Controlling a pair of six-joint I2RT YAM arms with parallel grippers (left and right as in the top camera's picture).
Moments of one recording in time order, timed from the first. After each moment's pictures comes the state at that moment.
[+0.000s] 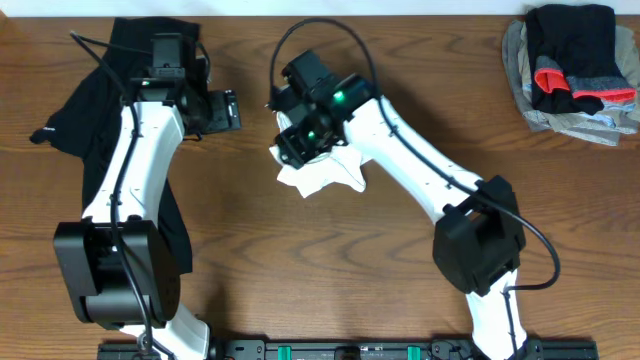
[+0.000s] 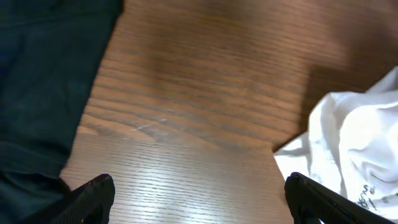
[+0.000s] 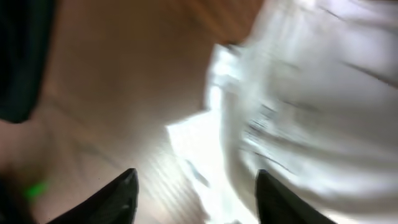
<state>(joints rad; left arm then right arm) 0.01 1.79 1.46 -0.82 0.06 -0.16 0.66 2.15 1.94 -1.01 -0.27 0.03</state>
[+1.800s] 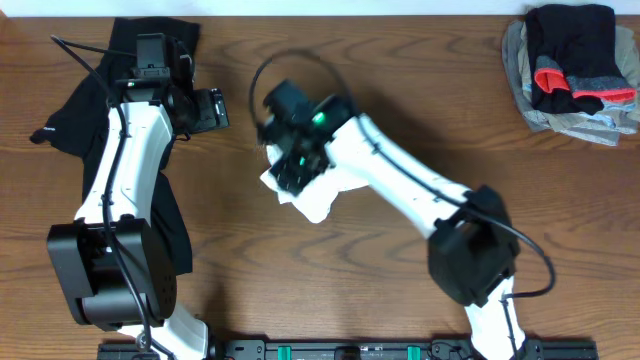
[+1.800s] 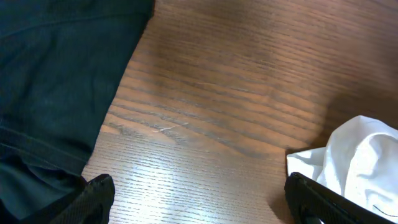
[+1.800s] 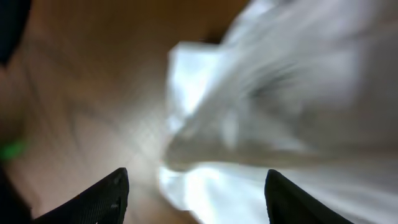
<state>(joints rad) 0.06 1.79 1.46 -0.82 0.05 -0.16 0.72 2.12 1.91 -1.06 -0.20 -0.03</state>
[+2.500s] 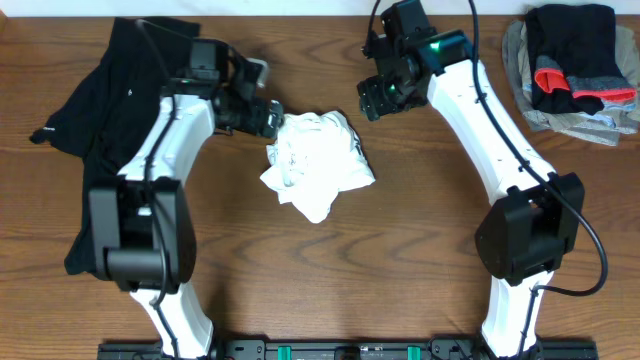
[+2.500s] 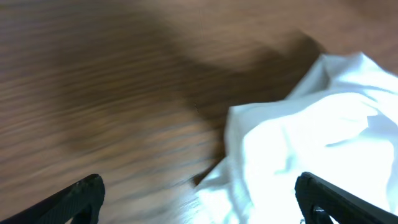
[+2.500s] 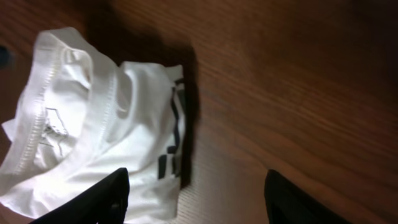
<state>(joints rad) -0.08 1.97 1.46 -0.64 0.36 0.19 0.36 2.08 1.96 -1.10 -0.14 0.04</state>
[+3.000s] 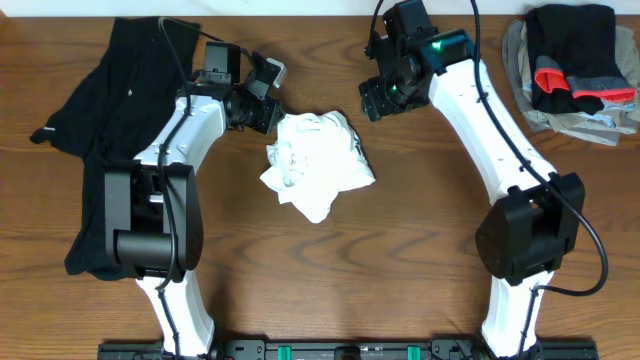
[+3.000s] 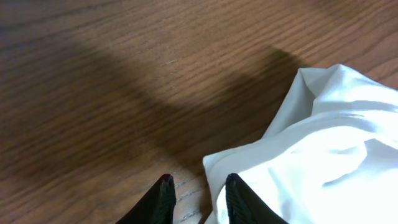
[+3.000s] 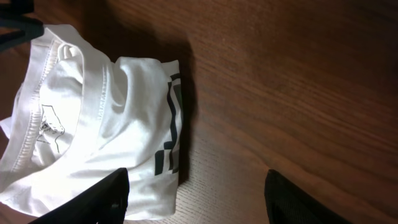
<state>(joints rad) -0.10 2.04 1.46 -0.50 0.44 0.29 0.36 2.08 1.96 -1.11 -0.14 0.04</state>
